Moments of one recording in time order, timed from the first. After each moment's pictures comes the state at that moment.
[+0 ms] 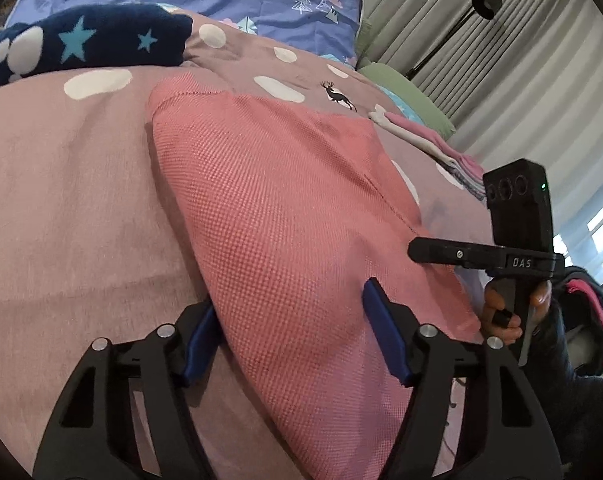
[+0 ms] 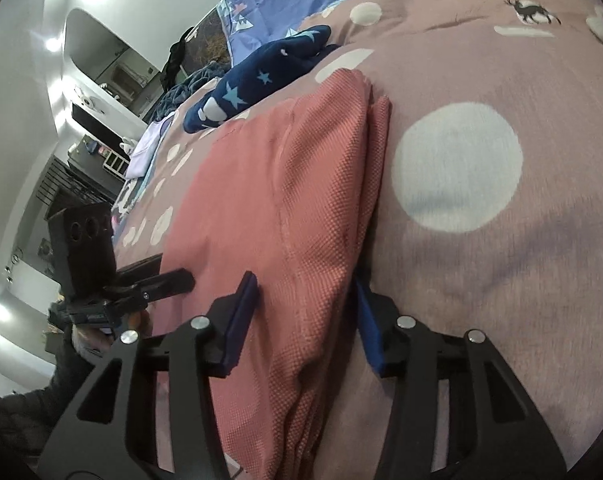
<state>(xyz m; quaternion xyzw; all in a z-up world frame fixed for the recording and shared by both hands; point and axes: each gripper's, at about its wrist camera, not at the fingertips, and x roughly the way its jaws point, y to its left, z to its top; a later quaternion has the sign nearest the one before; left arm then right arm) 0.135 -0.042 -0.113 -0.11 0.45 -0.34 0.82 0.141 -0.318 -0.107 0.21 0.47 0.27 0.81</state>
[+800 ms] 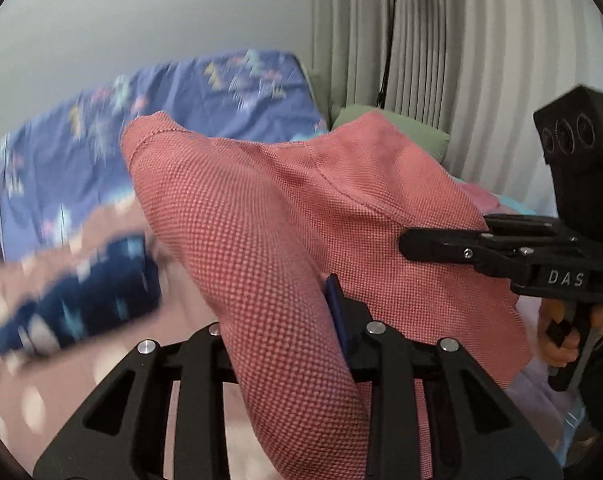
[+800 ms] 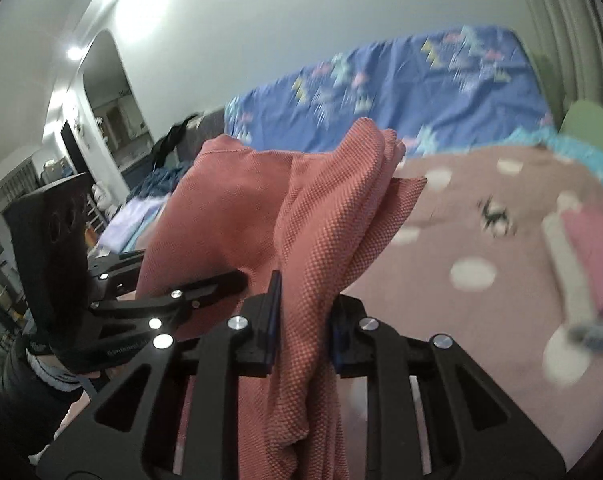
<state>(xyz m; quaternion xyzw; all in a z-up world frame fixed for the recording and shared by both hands) 0.186 -0.164 0.061 0.11 0.28 -0.33 0.90 0.148 -0.340 0.076 0.12 0.27 0.18 0.94</state>
